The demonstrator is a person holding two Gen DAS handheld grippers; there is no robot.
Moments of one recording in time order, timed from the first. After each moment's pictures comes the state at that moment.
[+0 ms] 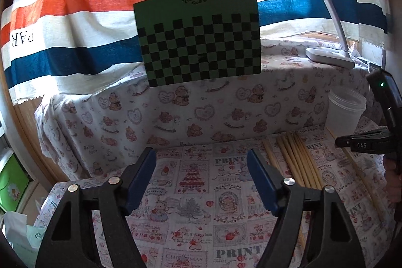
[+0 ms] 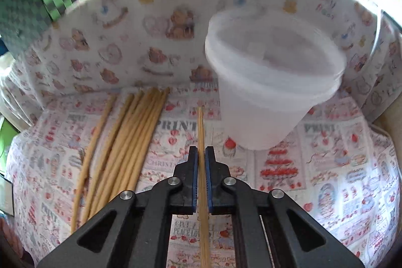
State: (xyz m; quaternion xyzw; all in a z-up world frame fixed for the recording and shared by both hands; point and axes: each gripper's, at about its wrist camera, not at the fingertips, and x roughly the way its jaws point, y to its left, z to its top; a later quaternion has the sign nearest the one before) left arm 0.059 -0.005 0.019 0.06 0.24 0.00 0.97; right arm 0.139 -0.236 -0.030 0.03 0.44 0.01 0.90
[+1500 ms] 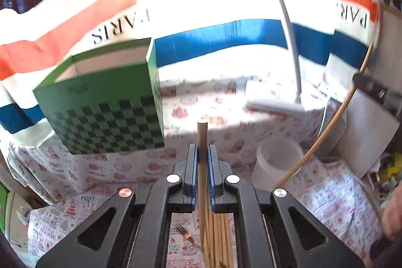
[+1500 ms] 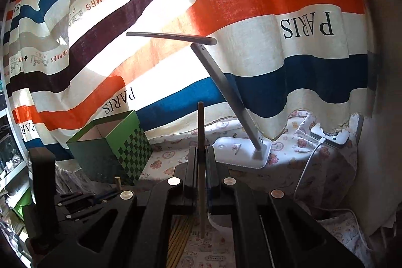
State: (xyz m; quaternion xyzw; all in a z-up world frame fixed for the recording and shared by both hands) left arm 0.100 -0.116 0.151 0.02 0.29 -0.10 0.95; right arm 0.060 -0.288 0.183 0.09 0.16 0.04 0.98
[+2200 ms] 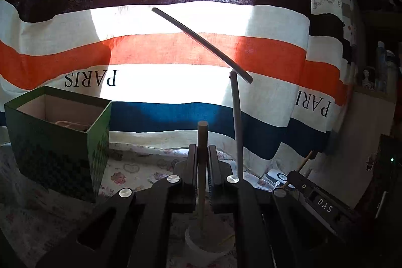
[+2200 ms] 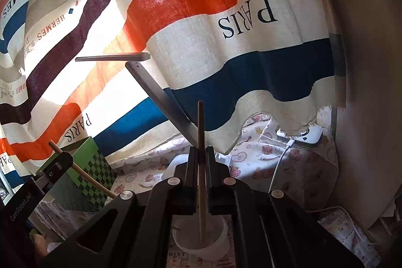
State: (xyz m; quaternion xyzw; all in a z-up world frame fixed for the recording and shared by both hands) left arm 0.119 -0.146 0.172 -0.12 0.12 -0.18 0.97; right arm 0.087 -0.345 0.167 0.15 0.14 -0.05 0.98
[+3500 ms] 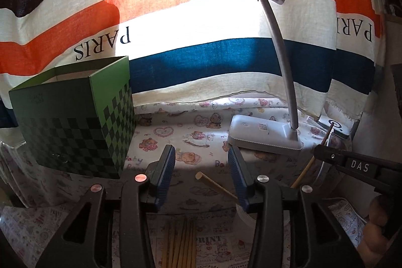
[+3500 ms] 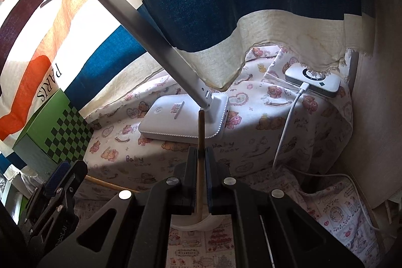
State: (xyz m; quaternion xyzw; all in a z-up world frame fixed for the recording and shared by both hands) left arm 0.147 -0.159 0.115 -0.01 0.20 -0.09 0.98; right arm 0.146 -0.343 0.117 0.15 0.30 -0.04 0.94
